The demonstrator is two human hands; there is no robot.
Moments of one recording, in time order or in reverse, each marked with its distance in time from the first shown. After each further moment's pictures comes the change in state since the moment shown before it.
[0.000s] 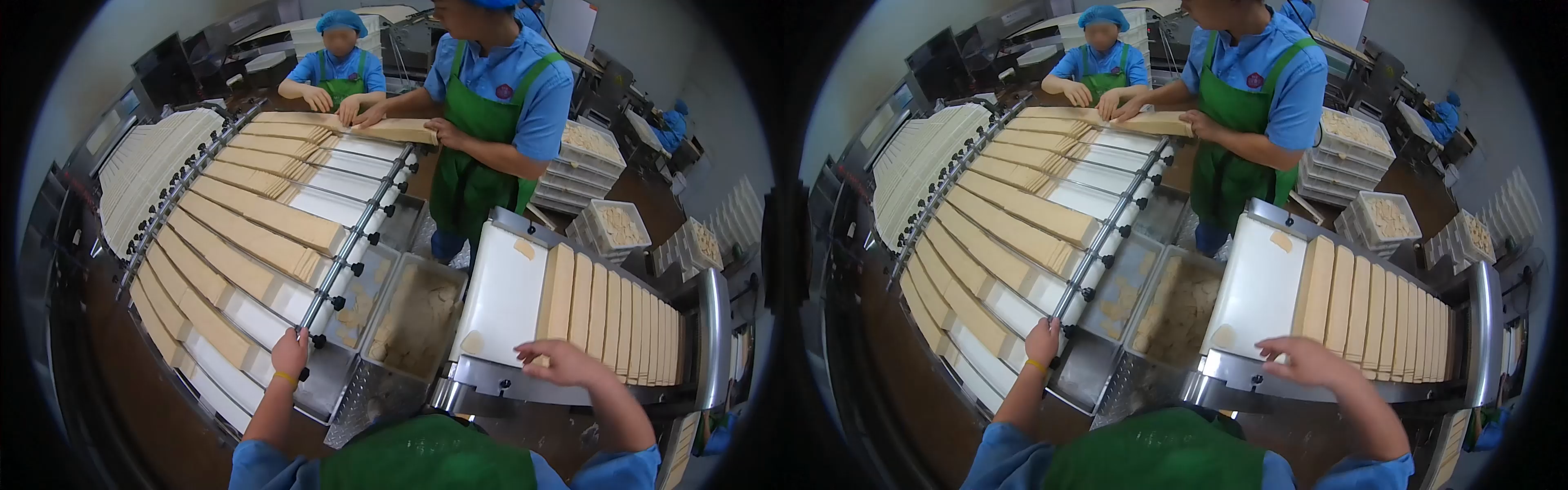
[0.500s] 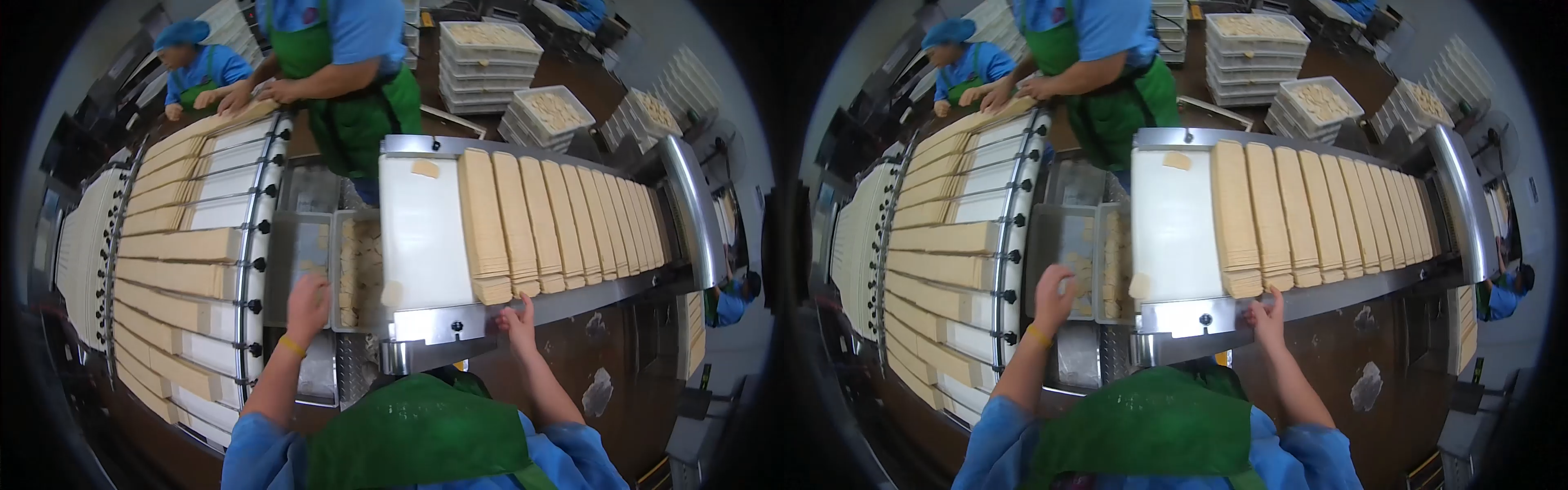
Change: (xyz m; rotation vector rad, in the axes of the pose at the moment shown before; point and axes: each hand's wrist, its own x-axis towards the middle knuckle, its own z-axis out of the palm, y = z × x) left_hand -0.002 0.215 0.049 -0.434 -0.078 0.980; right_hand -0.050 0.211 0.193 1.129 1.134 0.557
